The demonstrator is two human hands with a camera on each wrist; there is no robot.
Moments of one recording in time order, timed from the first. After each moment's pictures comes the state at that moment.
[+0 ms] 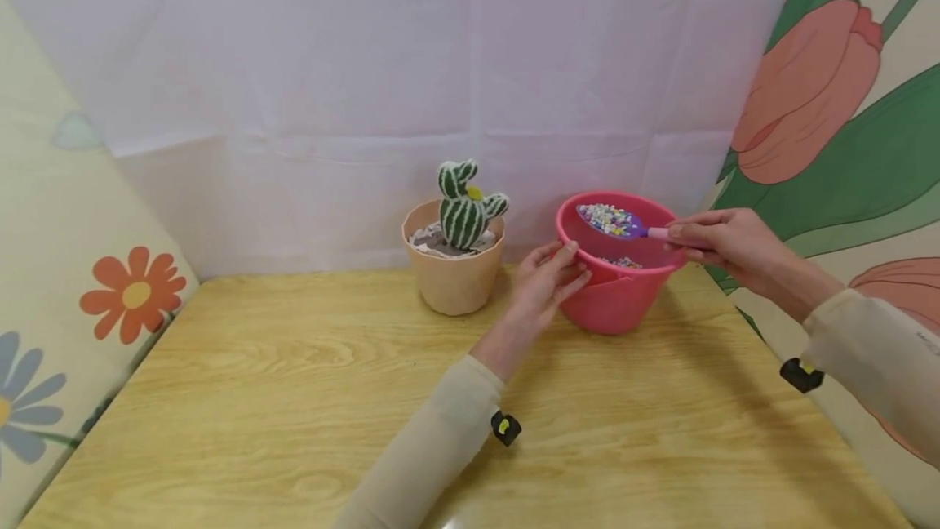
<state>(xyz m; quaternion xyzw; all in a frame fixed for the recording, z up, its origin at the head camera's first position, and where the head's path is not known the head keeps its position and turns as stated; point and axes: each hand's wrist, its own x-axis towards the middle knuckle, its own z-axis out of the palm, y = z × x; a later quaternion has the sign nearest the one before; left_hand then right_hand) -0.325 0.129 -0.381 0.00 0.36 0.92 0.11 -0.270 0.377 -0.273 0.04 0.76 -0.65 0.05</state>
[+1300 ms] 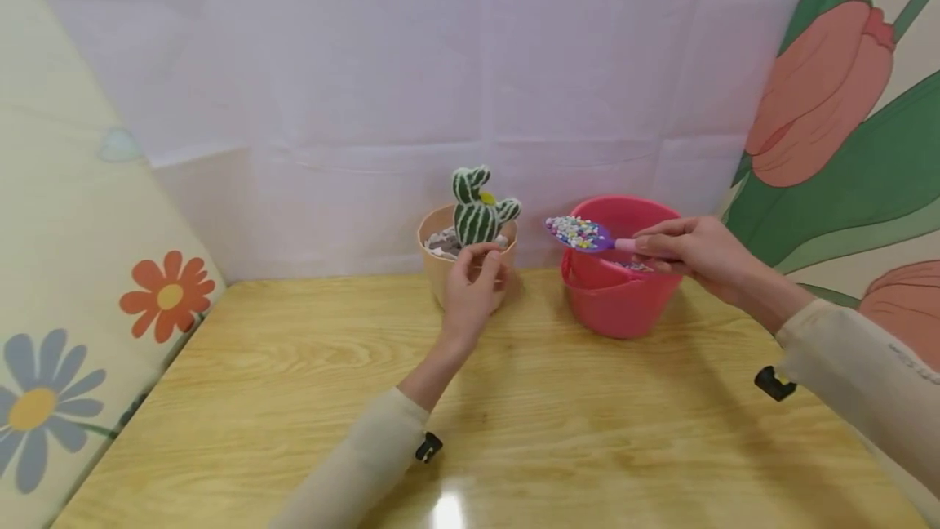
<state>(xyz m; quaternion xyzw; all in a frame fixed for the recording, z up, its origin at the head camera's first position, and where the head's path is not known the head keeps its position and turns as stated) -0.298 0.017 -0.373 0.16 0.61 0.76 -0.17 -0.263 0.322 -0.273 -0.01 0.75 -0.65 0.08</state>
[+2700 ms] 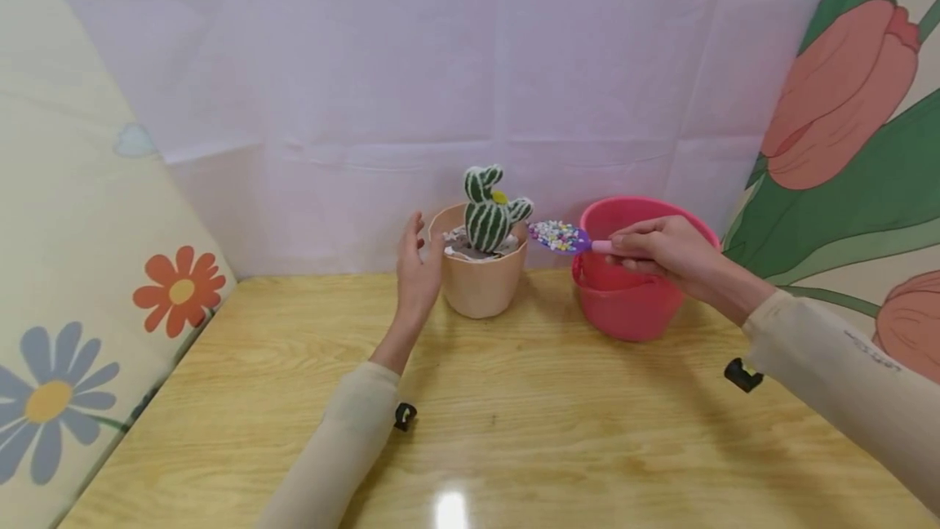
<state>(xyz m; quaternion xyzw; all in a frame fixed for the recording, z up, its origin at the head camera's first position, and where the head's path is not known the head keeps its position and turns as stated) -0.362 -0.070 -0.388 0.07 0.75 0.61 -0.25 -0.285 0.280 -0.278 -0.02 0.75 -0.66 0.11</state>
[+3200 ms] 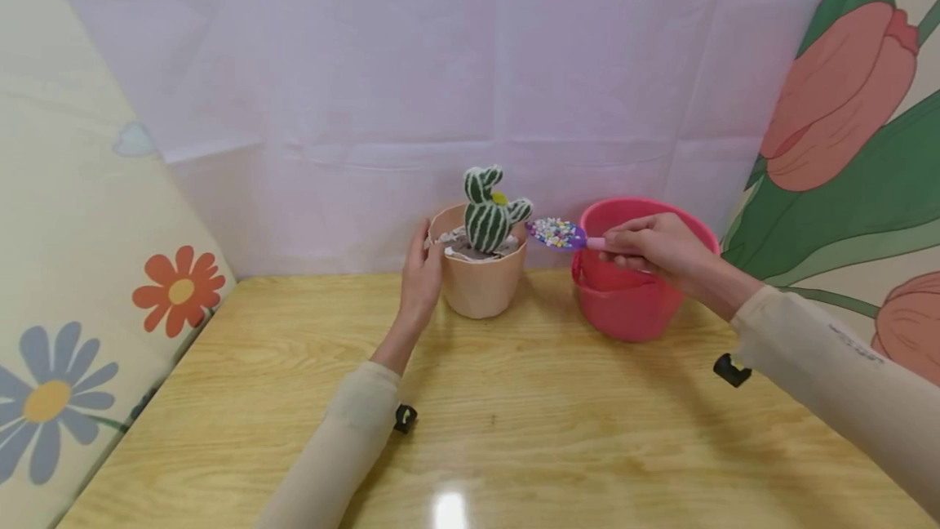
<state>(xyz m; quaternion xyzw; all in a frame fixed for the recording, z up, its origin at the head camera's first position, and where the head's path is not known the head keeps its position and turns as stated) -0.365 -0.068 -0.394 0.07 0.73 0.65 -0.19 -0.291 0.272 -0.276 -0.01 0.75 -0.65 0.11</state>
